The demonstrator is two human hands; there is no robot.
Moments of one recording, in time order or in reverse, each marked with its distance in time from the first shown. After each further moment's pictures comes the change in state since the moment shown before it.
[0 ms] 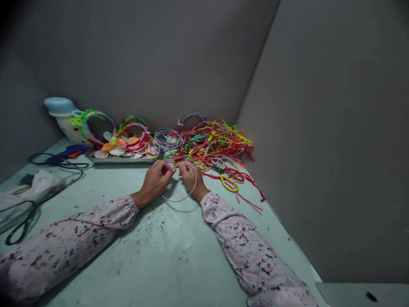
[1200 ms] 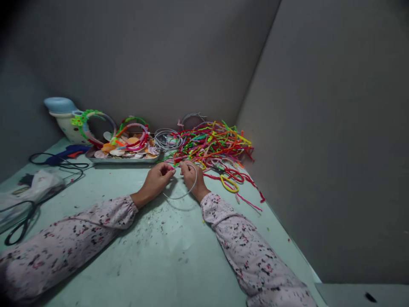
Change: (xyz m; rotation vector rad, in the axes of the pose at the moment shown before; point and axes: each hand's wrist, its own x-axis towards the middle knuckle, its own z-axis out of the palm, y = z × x) left_hand 0.001 -0.011 0.009 -0.221 -0.083 -0.178; right_hand 0.001 0.004 -0.002 -0.042 0.031 0.028
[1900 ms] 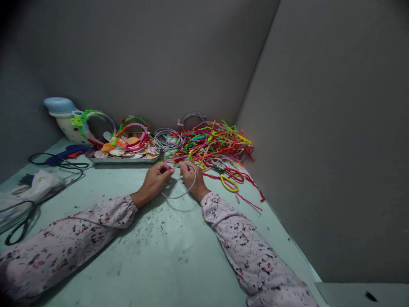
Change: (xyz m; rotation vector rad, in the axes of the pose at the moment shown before) left_hand -0.001 0.005 -0.004 -0.059 0.021 -0.029; right_hand -0.002 -0.004 0.000 0.054 -0.029 0.010
